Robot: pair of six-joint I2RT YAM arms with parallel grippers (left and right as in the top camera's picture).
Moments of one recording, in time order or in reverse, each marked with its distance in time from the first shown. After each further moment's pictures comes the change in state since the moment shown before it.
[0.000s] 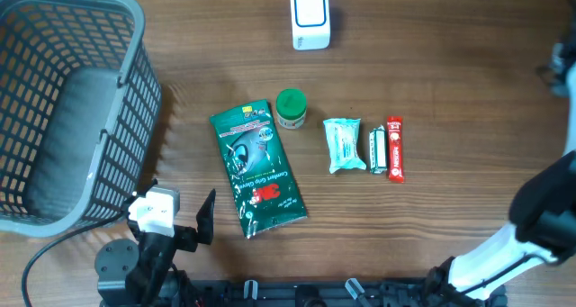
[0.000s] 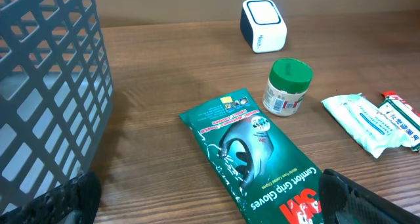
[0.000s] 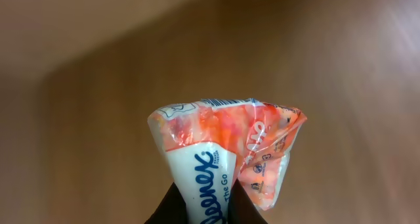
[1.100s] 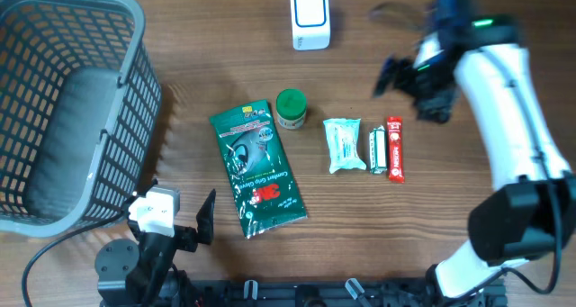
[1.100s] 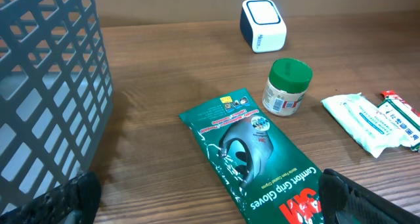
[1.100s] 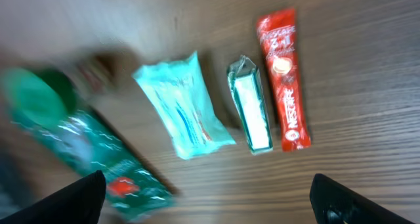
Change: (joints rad) left arm -0.001 0.000 0.000 0.000 0.000 0.000; right arm 0.660 -0.135 -0.047 -0.515 -0.728 -0.820
